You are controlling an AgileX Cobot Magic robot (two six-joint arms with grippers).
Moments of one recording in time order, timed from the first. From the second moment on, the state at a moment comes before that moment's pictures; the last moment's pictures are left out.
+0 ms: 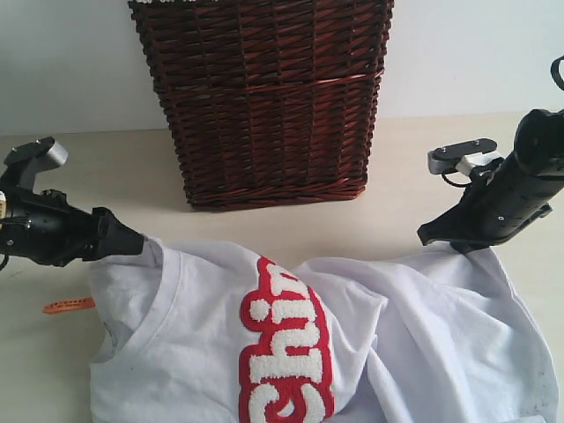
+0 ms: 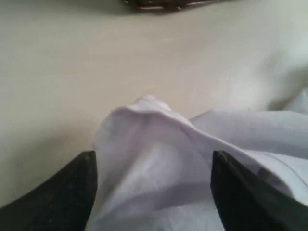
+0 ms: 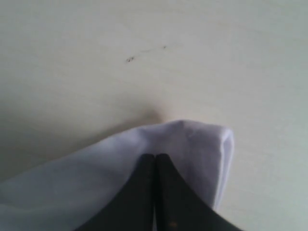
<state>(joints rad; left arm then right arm) -0.03 1.79 -0.80 1.75 -0.57 -1.73 0.10 2.02 -1.07 0.10 0.43 -0.23</state>
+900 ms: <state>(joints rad) -0.10 1.74 -0.93 1.75 -1.20 -1.65 0.10 2.02 -1.07 0.13 0.42 -0.26</state>
